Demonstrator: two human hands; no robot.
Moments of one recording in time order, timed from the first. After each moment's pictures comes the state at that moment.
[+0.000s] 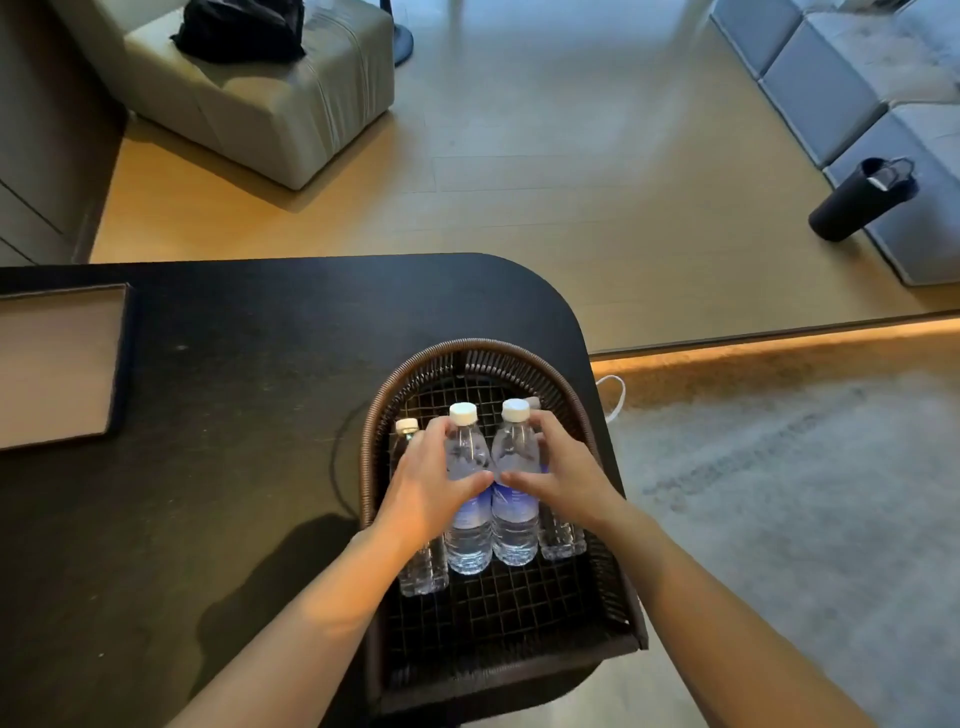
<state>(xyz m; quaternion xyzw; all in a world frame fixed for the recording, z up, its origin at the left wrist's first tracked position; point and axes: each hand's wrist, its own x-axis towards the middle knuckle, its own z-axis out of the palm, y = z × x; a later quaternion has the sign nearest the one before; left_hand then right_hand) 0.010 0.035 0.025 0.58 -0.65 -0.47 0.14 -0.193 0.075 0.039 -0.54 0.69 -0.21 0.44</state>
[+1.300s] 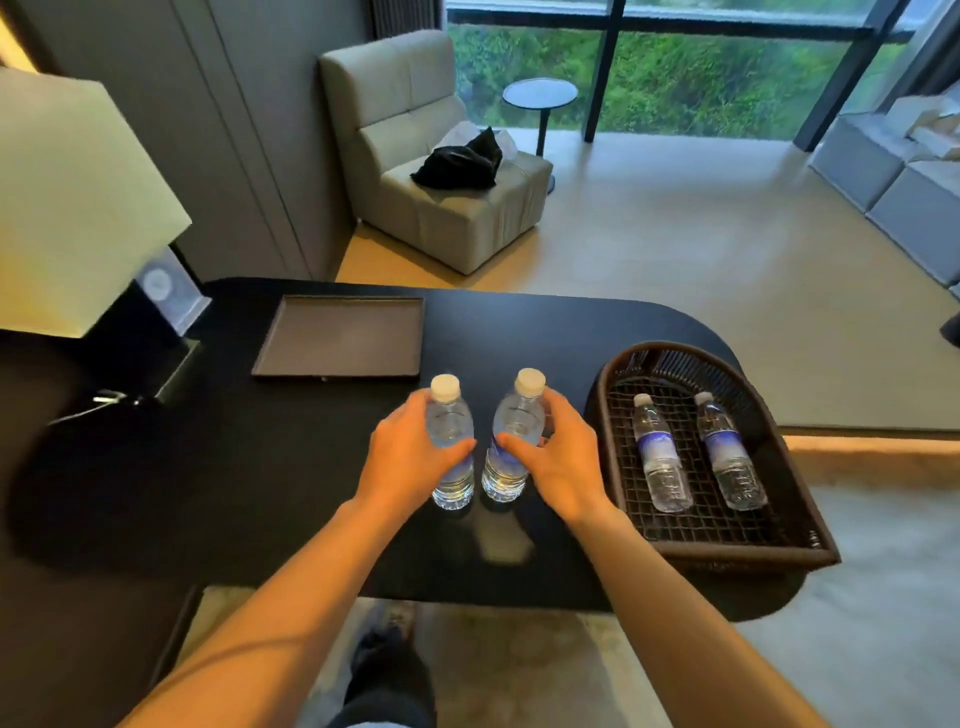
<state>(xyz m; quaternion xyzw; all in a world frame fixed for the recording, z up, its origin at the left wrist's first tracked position) 0.367 0.181 0.140 0.65 -0.61 -0.31 0.33 0.173 0.191 0.131 -0.58 0.62 -0.41 0.35</state>
